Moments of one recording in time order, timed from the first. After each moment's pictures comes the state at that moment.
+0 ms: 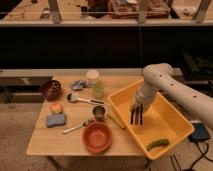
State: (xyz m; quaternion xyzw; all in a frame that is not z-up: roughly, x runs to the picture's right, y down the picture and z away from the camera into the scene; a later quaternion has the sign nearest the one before) arm 0.180 0.106 0.780 -0.21 -0.31 -0.58 0.72
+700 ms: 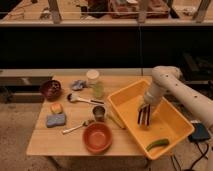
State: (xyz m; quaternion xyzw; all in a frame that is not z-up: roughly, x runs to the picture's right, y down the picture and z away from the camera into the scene) arm 0.242 0.125 0.820 -0.26 -0.32 -0.53 0.75
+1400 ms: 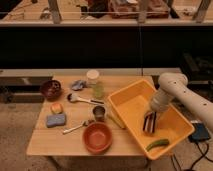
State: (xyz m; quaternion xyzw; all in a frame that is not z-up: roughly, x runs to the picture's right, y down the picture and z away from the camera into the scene) arm 0.265 0.165 0.797 -0.27 -0.32 -0.50 0.76
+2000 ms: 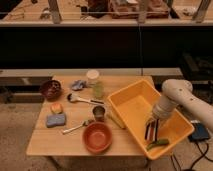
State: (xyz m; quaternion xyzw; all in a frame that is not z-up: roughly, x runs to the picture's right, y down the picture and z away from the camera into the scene) arm 0.261 0.194 0.774 -0.27 -0.34 -0.51 0.74
